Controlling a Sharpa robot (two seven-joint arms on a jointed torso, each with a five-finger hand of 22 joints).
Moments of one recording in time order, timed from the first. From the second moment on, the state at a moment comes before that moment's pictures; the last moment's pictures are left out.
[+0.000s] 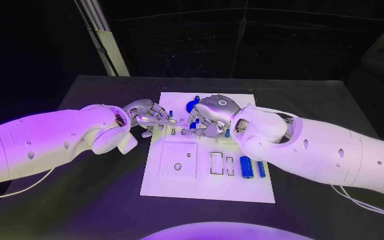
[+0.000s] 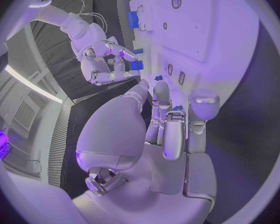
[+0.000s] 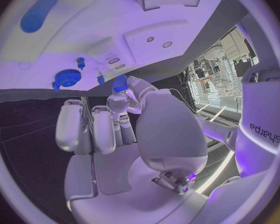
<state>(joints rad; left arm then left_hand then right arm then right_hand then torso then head) 1.29 -0.94 -0.24 1.55 -0.53 -0.18 -0.08 1.24 -0.06 0.16 0.15 0.06 0.86 0.07 0.75 0.17 1.11 -0.01 0.95 0.37 1.47 -0.07 1.51 1.31 0.14 1.37 0.04 1.11 0.92 1.11 -0.61 -0.01 1.59 -1.82 -0.28 -0.15 1.28 -0.09 0.35 0.09 0.32 1.12 0.11 0.15 0.07 1.29 0.01 1.03 0.96 1.47 -0.05 1.37 1.30 0.09 1.36 0.05 1.41 1.21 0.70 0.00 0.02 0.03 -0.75</state>
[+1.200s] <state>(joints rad) 1.34 -0.99 -0.24 1.54 -0.30 -0.31 0.06 1.26 -0.06 0.17 0.14 0.06 0.86 0.07 0.75 0.17 1.11 -0.01 0.94 0.37 1.47 -0.07 1.50 1.31 0.14 1.36 0.03 1.10 0.89 1.11 -0.49 -0.01 1.48 -1.98 -0.11 -0.24 1.28 -0.09 0.35 0.08 0.31 1.14 0.09 0.15 0.08 1.29 0.01 1.02 0.96 1.47 -0.05 1.36 1.29 0.09 1.36 0.05 1.41 1.21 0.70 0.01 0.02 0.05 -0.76</state>
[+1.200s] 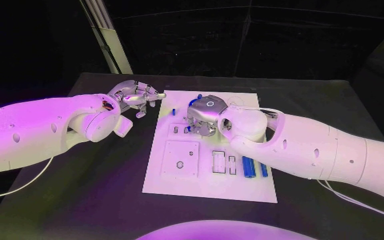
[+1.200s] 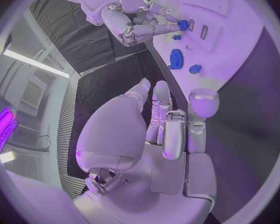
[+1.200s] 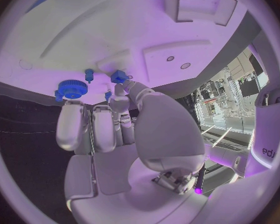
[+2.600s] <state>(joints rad) 1.34 -0.97 -0.24 1.52 -0.28 -0.31 0.07 1.26 -0.06 0.17 0.14 0.06 0.86 0.07 0.75 0.16 1.11 -0.01 0.94 0.37 1.47 -0.07 1.50 1.31 0.14 1.36 0.03 1.09 0.89 1.11 -0.51 -0.01 1.43 -1.88 -0.14 -0.19 1.28 -0.17 0.27 0.14 0.16 0.94 0.15 0.06 0.07 1.21 0.06 0.92 0.88 1.47 -0.03 1.32 1.24 0.09 1.34 0.08 1.39 1.17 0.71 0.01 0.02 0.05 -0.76</state>
